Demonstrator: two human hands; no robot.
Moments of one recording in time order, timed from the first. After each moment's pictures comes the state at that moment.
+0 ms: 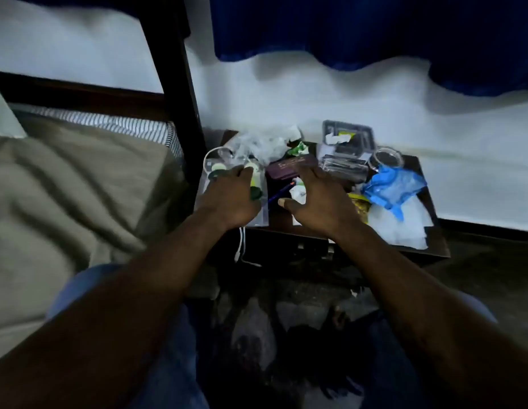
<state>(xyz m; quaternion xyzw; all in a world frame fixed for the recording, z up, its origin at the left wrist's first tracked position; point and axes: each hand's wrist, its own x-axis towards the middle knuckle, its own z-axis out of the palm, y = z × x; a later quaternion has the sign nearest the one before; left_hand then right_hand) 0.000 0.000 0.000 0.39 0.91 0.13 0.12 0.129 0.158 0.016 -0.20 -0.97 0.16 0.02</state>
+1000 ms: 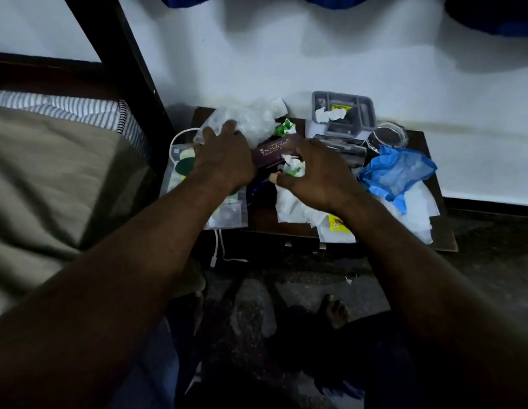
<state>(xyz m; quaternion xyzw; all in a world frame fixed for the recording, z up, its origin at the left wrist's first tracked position) -0.046 0.096 -0.020 0.32 0.94 0.04 0.12 0.104 0.218 -0.003 -0.20 -0.94 0.28 0.04</state>
